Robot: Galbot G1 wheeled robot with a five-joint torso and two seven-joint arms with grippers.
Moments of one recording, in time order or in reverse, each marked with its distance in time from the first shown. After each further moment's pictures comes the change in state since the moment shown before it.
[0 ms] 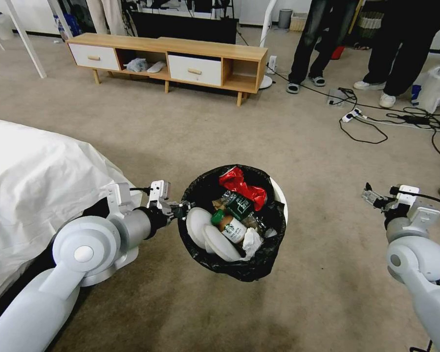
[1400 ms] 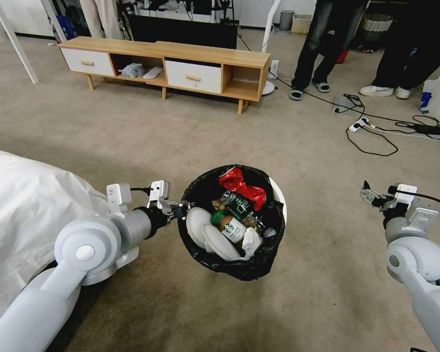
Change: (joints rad) left arm 0.001 0.001 -0.001 0.006 0.006 0.000 0.005; right arm 0.007 -0.004 -0.009 -0.012 -0.034 0.043 -0.032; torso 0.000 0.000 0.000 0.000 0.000
